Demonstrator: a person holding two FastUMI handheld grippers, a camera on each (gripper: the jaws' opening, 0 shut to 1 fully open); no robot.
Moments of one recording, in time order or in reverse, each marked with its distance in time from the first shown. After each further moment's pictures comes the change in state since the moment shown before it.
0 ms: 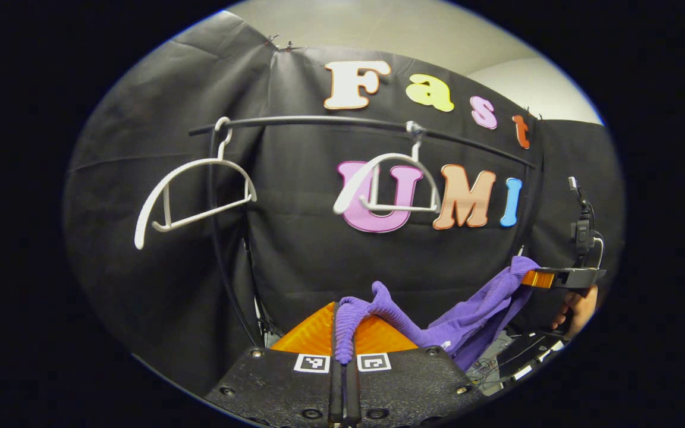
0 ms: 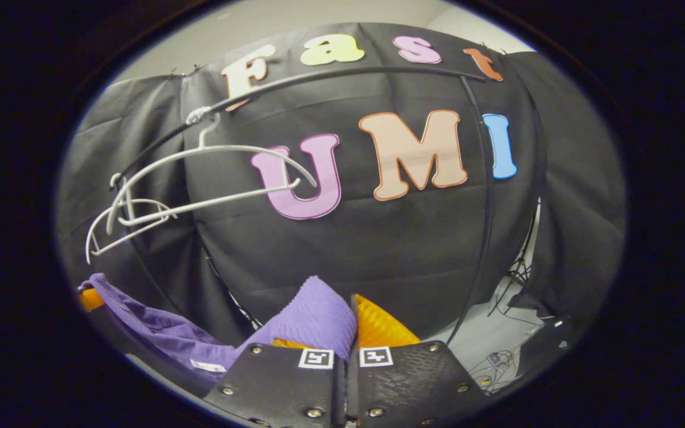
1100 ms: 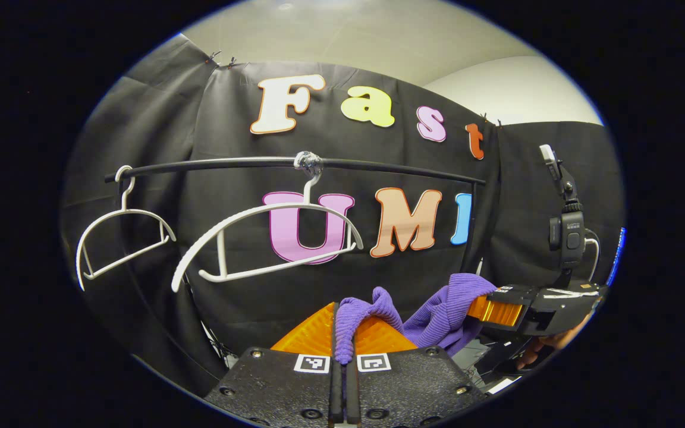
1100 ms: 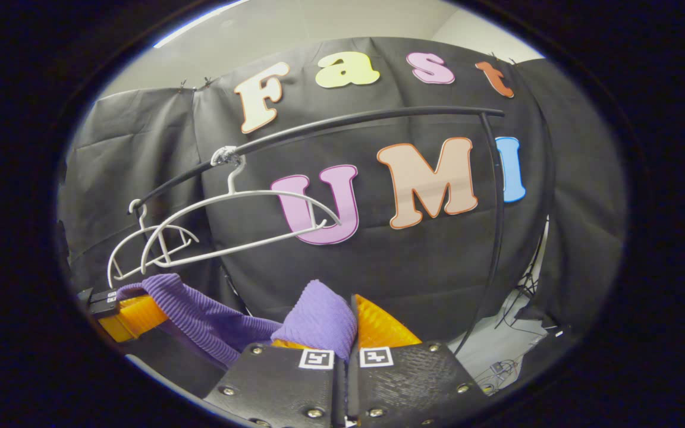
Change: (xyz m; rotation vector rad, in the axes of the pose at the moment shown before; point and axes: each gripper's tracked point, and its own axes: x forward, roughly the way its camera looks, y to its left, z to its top) left arm 0.074 -0.132 0.059 0.032 -0.075 -0.170; right arm -0.008 0.037 0.065 -0.010 -0.046 0.046
